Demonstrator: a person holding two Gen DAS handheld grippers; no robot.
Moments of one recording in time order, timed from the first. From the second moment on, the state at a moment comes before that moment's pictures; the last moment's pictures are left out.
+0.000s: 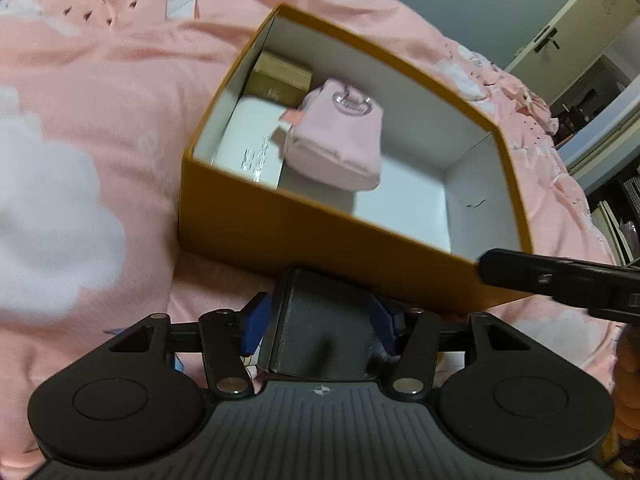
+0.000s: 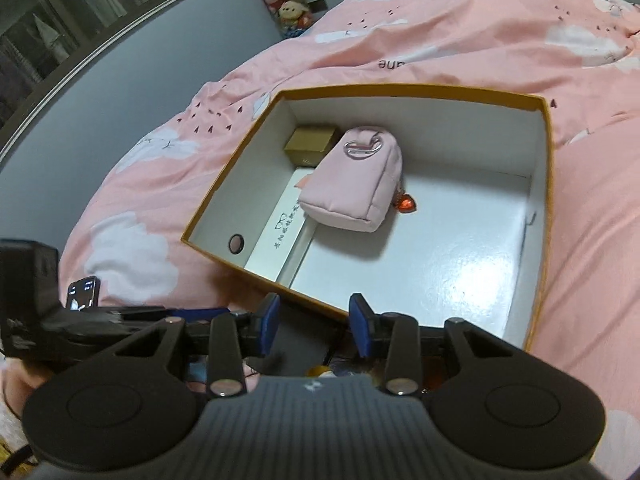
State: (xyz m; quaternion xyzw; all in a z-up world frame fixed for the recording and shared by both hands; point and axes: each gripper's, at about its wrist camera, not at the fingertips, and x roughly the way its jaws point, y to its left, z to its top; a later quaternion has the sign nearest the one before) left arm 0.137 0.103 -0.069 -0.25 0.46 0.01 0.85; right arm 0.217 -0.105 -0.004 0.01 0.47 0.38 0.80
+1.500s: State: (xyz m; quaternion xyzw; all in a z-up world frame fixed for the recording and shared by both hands) left arm 0.117 0.119 -0.082 -0.33 0.47 0.03 0.82; right arm 0.217 -0.114 -0.042 0.04 0.54 0.31 0.78
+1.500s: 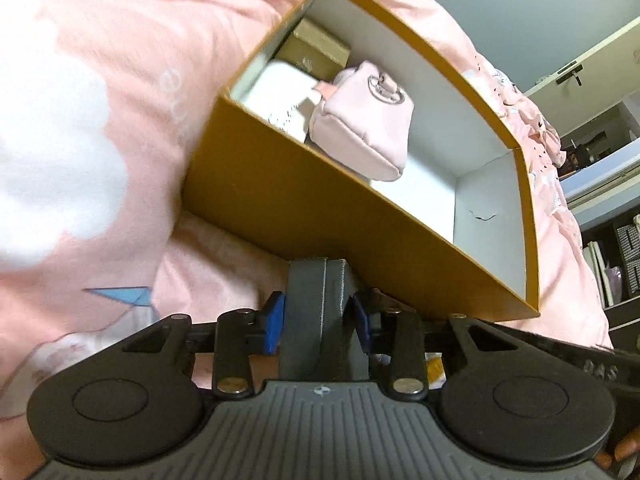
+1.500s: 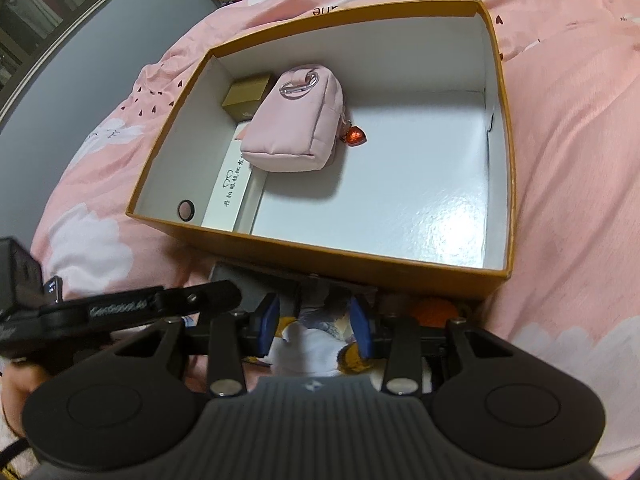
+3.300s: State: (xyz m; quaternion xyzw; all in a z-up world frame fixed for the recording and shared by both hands) left arm 0.079 0.120 -0.018 -0.28 0.39 0.05 0.88; right arm 0.171 -0.055 0.010 -0.07 0.48 0.33 0.81
